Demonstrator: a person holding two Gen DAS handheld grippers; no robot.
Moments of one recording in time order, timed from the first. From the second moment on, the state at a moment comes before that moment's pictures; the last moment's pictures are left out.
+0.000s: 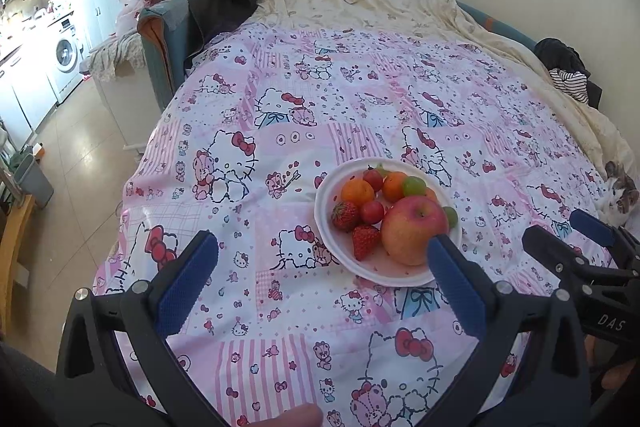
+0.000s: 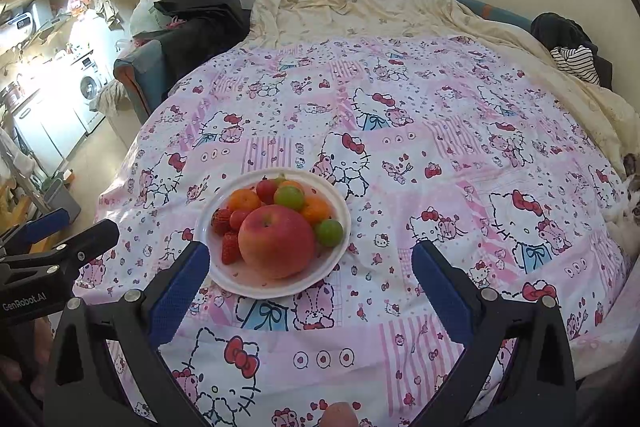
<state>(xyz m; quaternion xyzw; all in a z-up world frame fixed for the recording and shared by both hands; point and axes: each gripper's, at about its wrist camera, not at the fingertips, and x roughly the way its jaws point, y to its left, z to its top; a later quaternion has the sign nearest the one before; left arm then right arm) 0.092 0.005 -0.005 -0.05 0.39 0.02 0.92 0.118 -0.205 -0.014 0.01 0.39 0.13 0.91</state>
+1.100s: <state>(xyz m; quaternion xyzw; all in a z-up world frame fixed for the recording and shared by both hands) 0.090 0.006 -0.004 -0.05 0.39 0.03 0.92 0.118 -0.210 -0.014 0.02 0.39 0.12 0.91</state>
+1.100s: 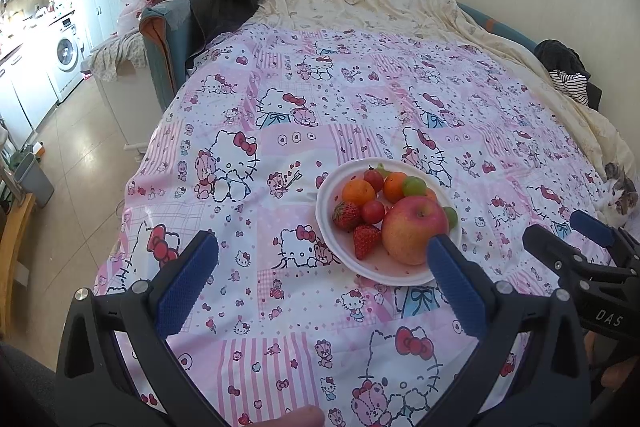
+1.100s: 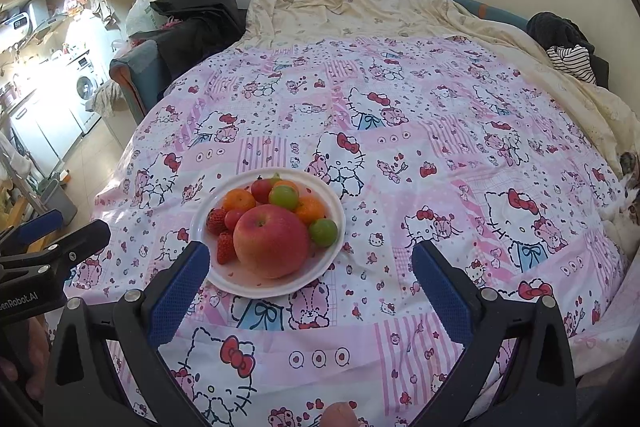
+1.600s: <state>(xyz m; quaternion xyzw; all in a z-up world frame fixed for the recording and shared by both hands) 0.089 0.006 -0.004 -0.05 0.39 0.03 0.92 0.118 -0.208 -0.015 0.01 0.39 0.12 0.91</state>
